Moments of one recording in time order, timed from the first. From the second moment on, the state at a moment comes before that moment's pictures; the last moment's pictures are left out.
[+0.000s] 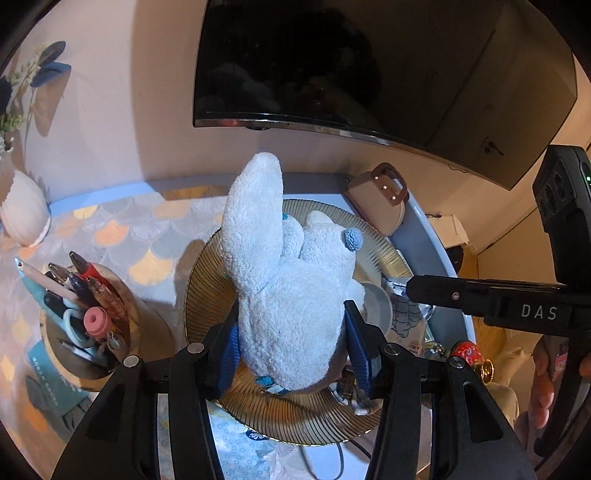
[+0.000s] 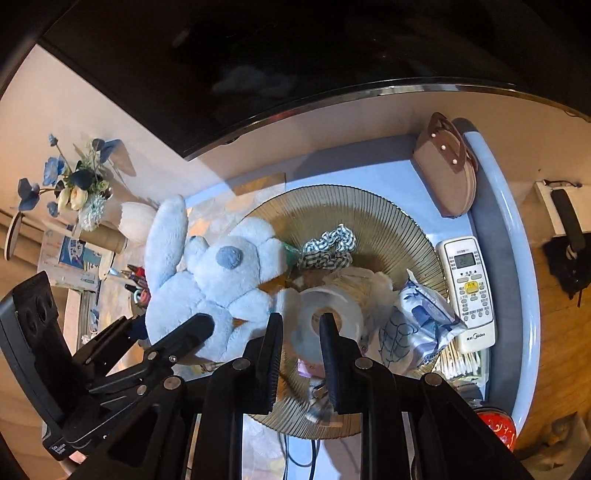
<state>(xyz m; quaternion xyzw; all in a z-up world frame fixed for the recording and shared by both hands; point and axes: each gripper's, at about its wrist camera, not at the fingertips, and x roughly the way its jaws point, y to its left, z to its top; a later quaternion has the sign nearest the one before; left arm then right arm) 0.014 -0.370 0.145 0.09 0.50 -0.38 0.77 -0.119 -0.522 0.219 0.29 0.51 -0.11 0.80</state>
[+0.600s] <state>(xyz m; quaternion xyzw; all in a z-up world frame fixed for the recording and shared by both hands) 0.017 -0.360 0.160 0.08 0.48 -0.37 0.79 -0.115 -0.522 0.218 0.30 0.51 -0.10 0.80</state>
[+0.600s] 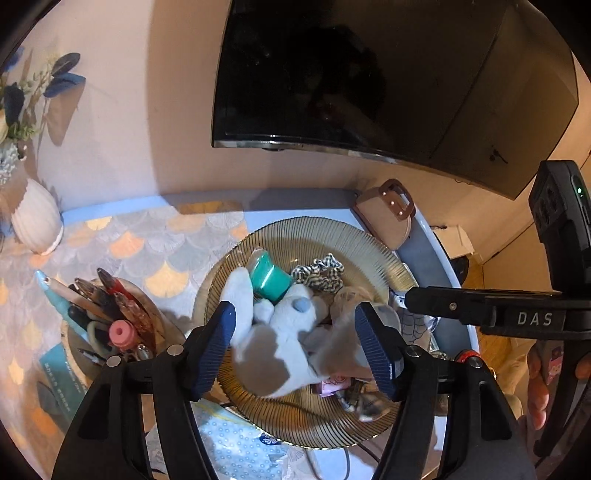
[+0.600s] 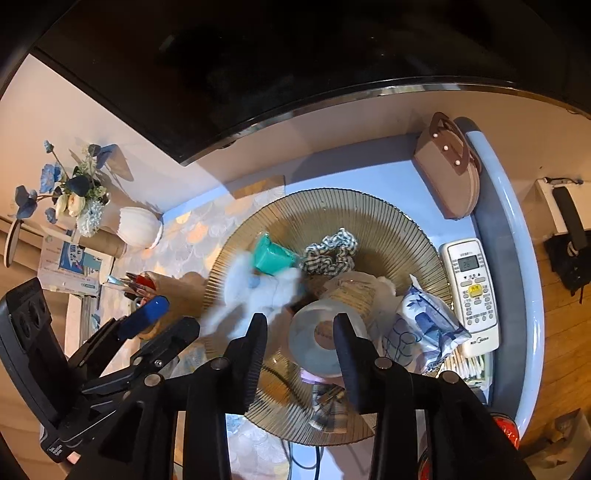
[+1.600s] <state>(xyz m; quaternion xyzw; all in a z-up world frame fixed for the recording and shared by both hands) 0.051 -0.045 0.088 -0.12 0.48 -0.05 0.86 -0.051 -0.276 0.264 0.03 0.43 0.15 0.89</state>
